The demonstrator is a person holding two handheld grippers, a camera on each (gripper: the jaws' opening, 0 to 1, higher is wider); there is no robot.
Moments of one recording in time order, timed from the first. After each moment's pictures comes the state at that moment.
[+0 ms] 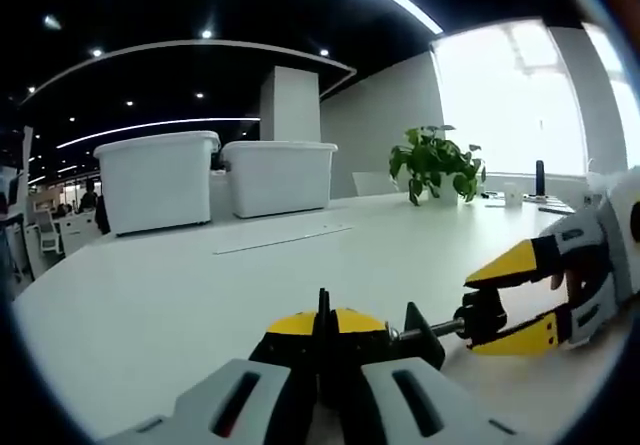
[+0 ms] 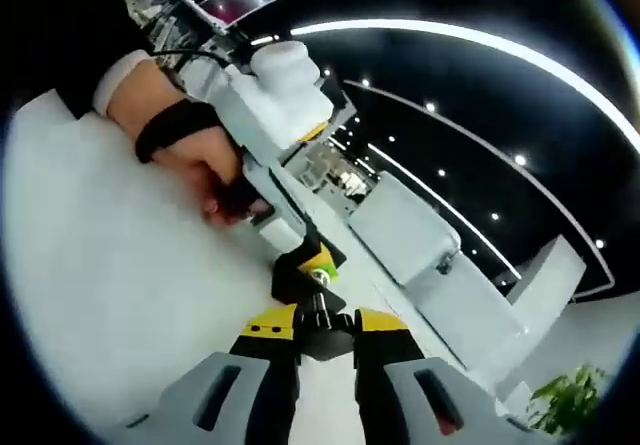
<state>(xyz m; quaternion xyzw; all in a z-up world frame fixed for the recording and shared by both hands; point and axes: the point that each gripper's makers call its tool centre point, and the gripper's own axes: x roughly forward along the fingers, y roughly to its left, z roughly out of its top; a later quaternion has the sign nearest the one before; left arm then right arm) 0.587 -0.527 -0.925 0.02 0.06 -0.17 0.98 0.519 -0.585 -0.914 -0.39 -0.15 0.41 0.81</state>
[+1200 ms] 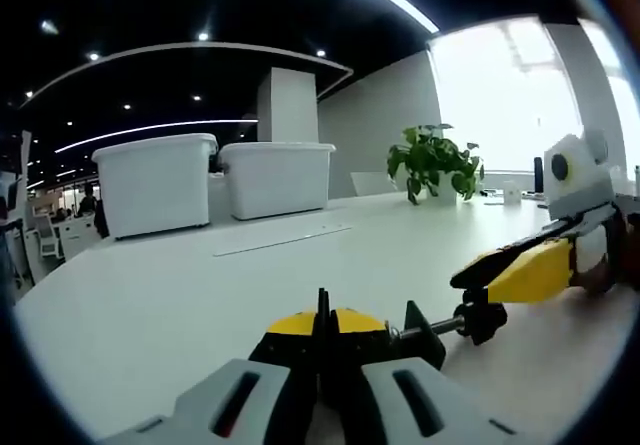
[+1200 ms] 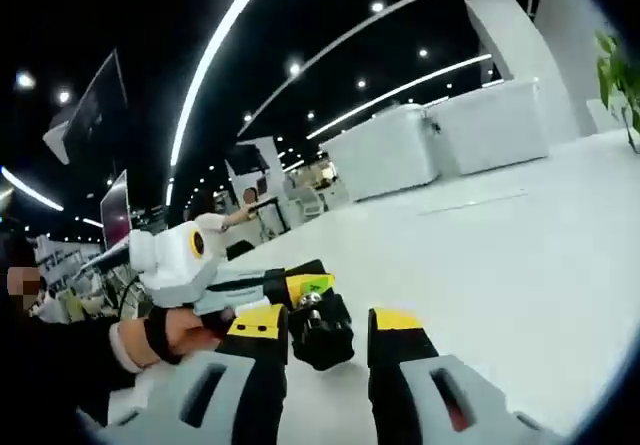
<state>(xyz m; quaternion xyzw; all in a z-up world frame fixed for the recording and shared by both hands) 0.587 -0.529 -0.924 0.03 0.05 -0.17 0.98 0.553 -0.606 -0.921 0.11 0.14 0.45 0.87</state>
